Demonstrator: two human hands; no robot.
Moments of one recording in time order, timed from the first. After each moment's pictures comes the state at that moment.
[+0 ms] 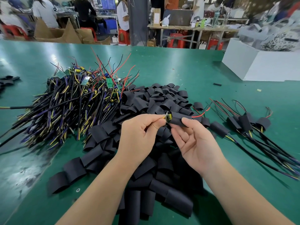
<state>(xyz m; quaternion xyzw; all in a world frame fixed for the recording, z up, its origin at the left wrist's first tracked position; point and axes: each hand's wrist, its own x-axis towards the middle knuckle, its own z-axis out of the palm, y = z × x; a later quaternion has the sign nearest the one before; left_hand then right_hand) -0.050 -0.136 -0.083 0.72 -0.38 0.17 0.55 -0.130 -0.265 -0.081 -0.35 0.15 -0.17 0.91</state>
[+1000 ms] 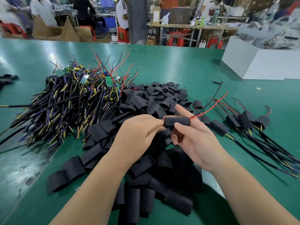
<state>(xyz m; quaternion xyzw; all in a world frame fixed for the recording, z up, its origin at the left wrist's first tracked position) -0.042 -0.124 -0.078 0.76 -0.50 0.17 0.37 -0.132 -0.267 -0.080 -0.56 0.07 -0.14 0.82</state>
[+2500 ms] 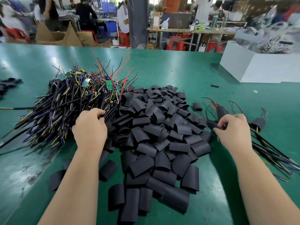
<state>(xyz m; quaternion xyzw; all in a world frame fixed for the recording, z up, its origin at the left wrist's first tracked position) 0.026 -0.073 -0.100 0.94 -0.05 0.18 0.29 -0.147 -0.385 -0.105 -0.87 0.38 -0.25 0.21</state>
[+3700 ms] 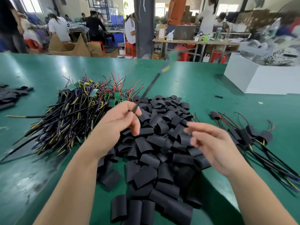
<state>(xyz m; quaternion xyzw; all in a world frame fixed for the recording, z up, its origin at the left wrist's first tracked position) -0.007 -0.087 -0.043 0.66 -0.42 -0.09 0.61 -0.146 -0.313 -0.068 -0.62 0.12 -0.20 0.75</state>
